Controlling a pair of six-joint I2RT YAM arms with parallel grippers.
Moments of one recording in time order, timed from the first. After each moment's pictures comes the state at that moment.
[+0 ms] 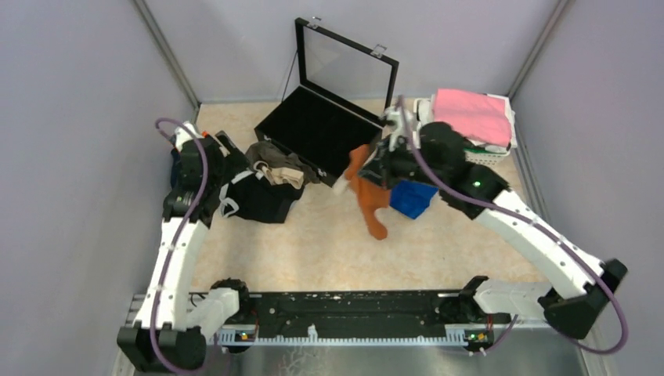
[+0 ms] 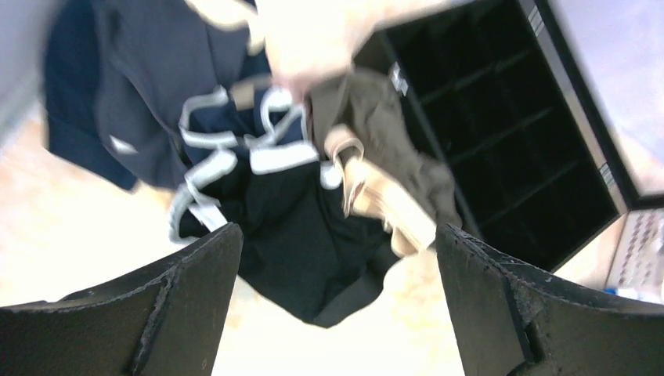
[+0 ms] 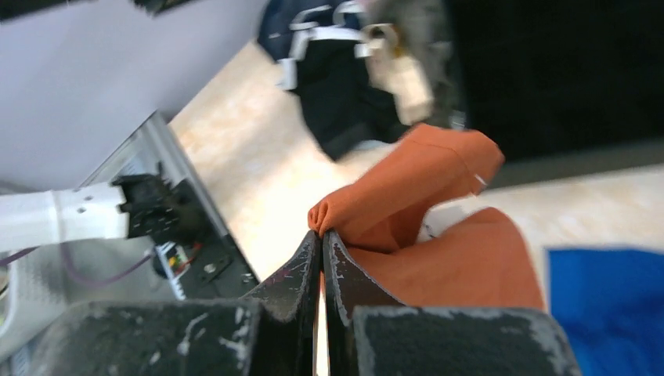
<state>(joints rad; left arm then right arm) -0.04 1.00 1.01 -0.56 -0.22 -0.58 0.69 1.11 1.25 -0.47 -0.26 0.28</state>
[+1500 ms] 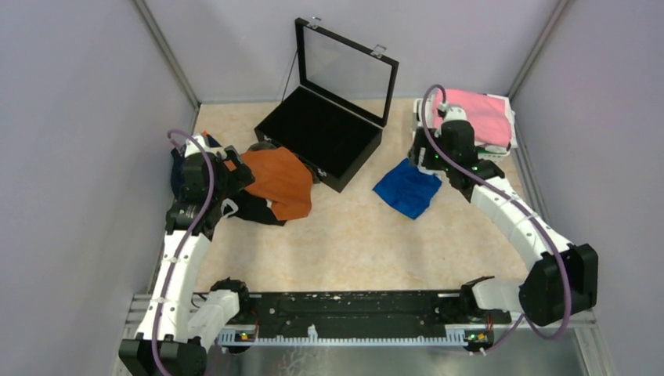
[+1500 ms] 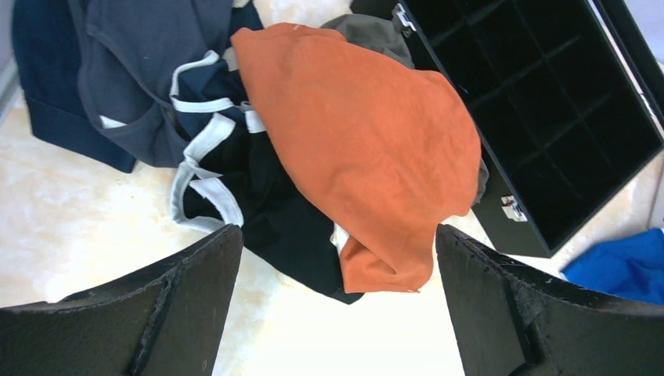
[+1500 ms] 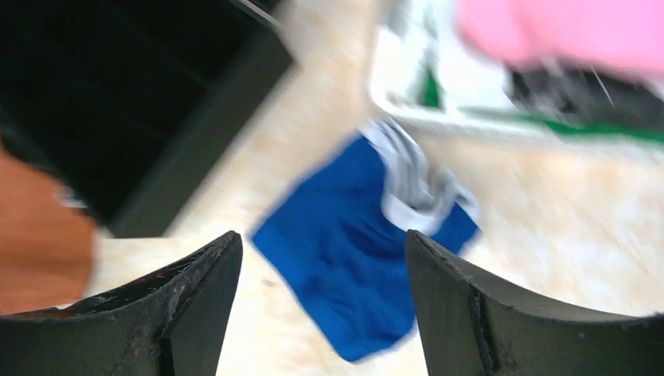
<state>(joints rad) -0.04 0.88 0.93 -0.57 -0.17 -0.47 0.38 1.26 1.08 -0.29 0.12 0.29</state>
